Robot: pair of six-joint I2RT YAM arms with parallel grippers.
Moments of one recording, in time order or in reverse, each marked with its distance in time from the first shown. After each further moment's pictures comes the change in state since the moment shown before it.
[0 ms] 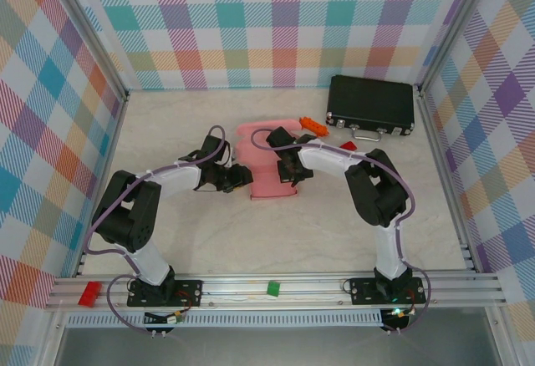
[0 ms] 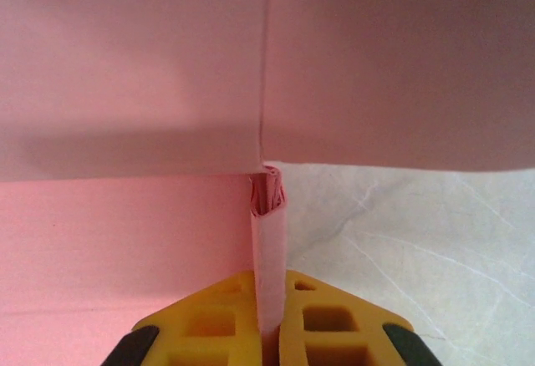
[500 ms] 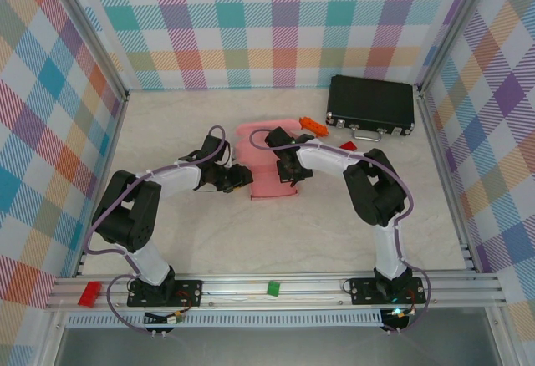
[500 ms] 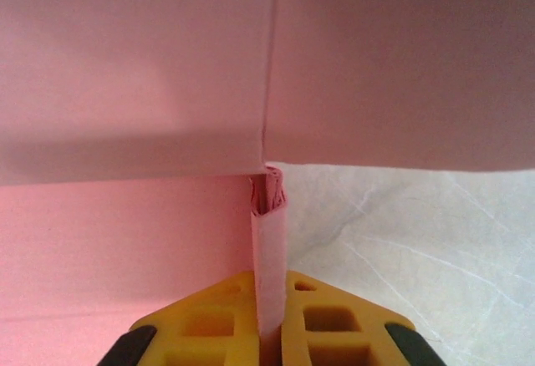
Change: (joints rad) left arm 0.000 0.001 0.000 0.000 0.000 0.000; right arm 0.005 0.015 0.017 -0.013 0.018 0.000
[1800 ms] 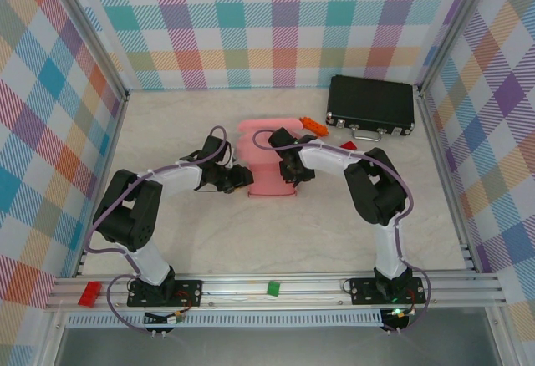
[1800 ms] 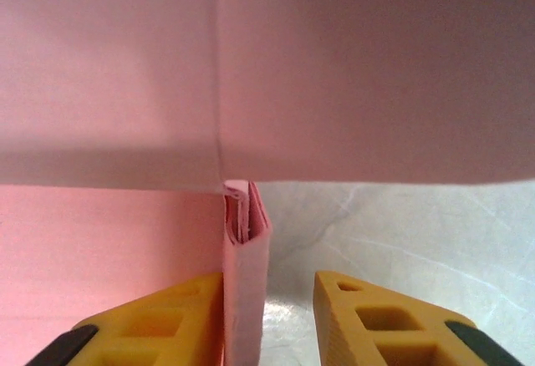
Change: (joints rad) left arm -0.007 0.011 0.004 0.000 0.008 0.000; right arm -0.008 -0.013 -0.033 0.016 -0.029 0.005
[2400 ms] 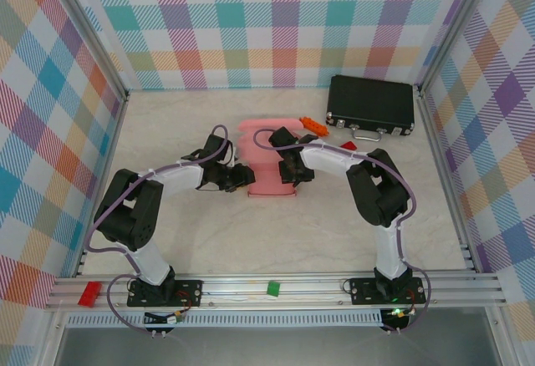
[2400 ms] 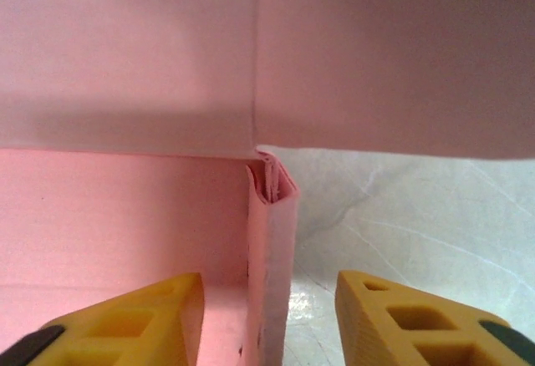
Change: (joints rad) left arm -0.010 0.004 0.016 0.000 0.009 0.000; right arm 0.000 -0.019 -0.004 0.002 -0.037 0.009
